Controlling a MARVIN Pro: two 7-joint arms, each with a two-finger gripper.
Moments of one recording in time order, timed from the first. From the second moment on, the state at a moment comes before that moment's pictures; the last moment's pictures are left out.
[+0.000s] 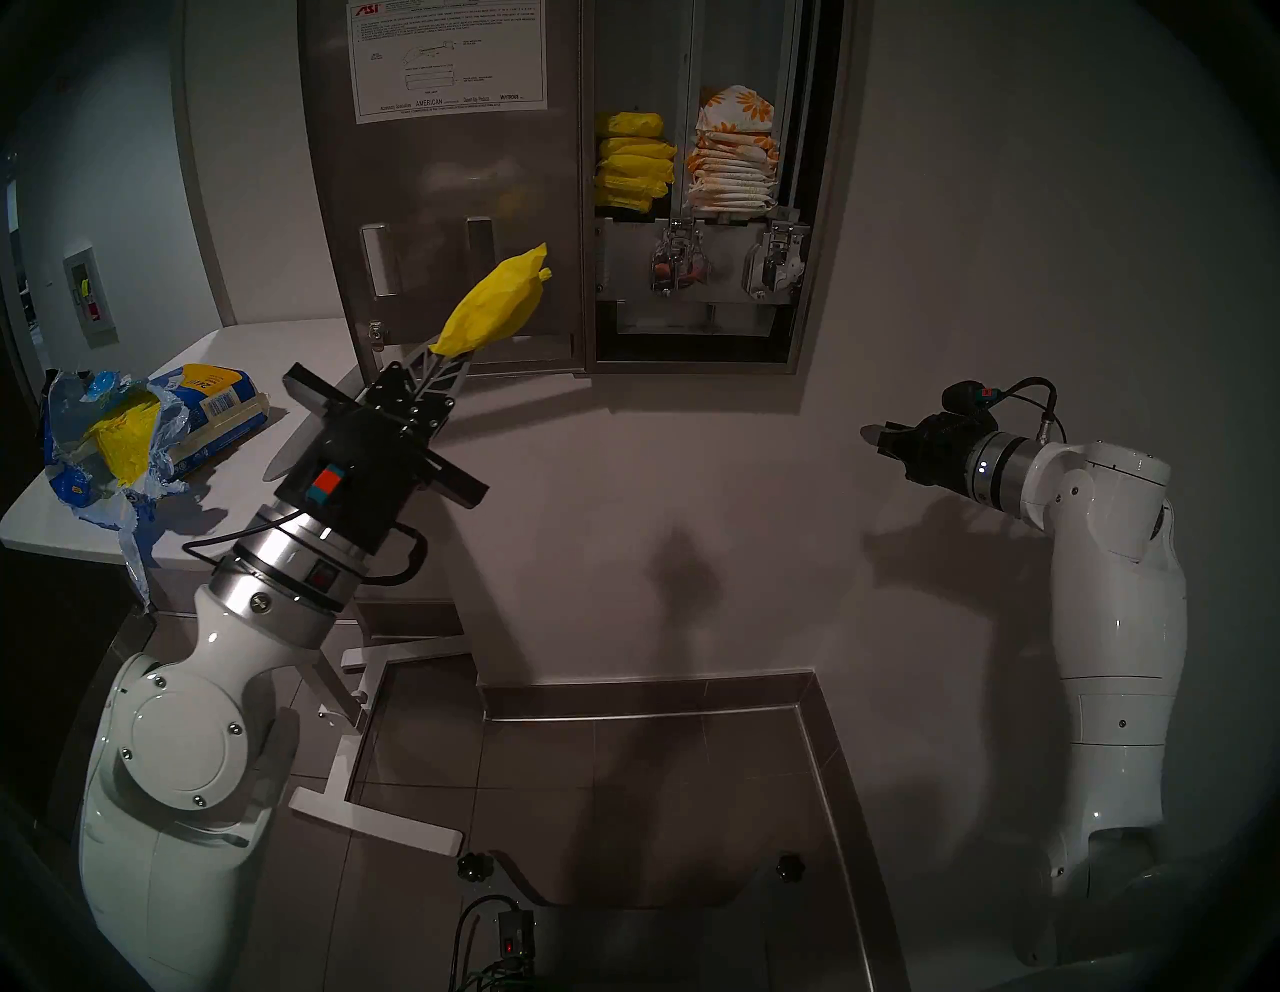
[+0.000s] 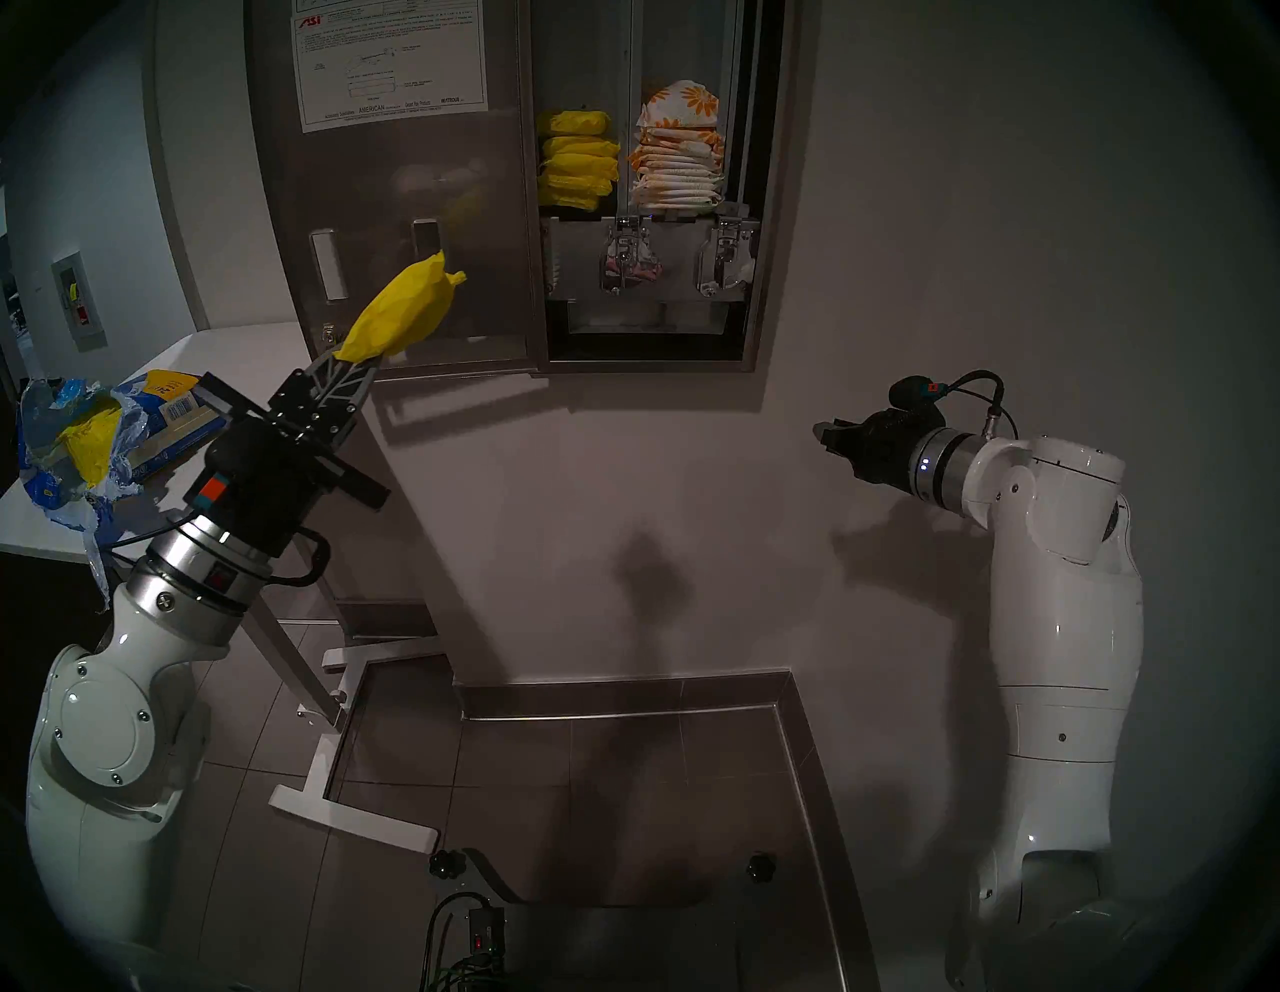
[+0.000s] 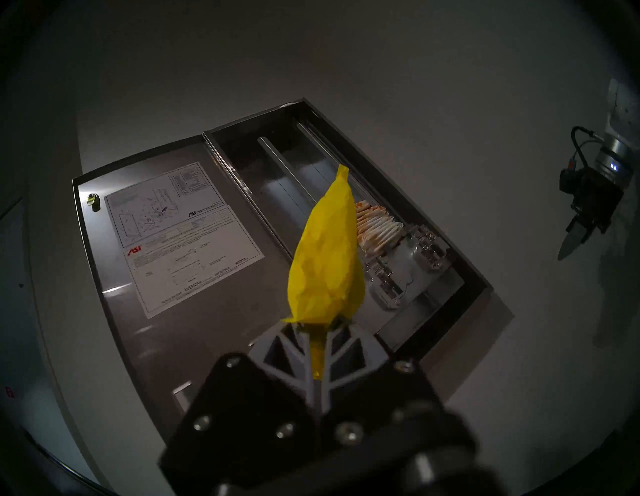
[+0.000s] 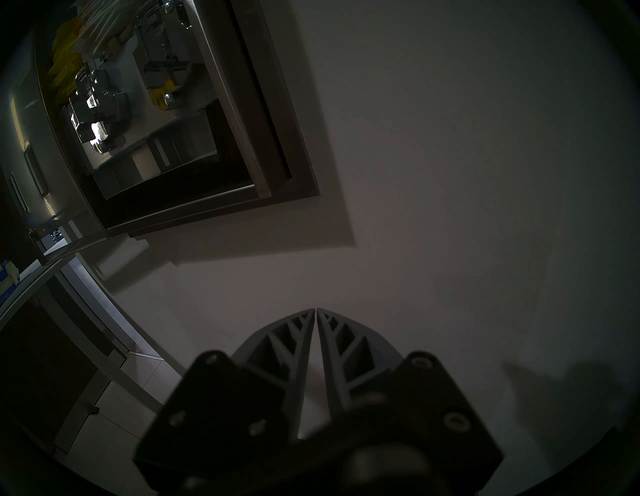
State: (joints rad) left arm 2.02 -1.20 -1.74 -2.41 0.12 -0.20 -0.18; right arm -1.32 -1.19 1.88 -1.79 0.44 0.96 0.50
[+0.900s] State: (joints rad) left arm 1.81 -1.27 -1.48 -2.41 0.36 0.10 -0.06; right arm -1.32 -1.19 1.88 -1.79 0.44 0.96 0.50
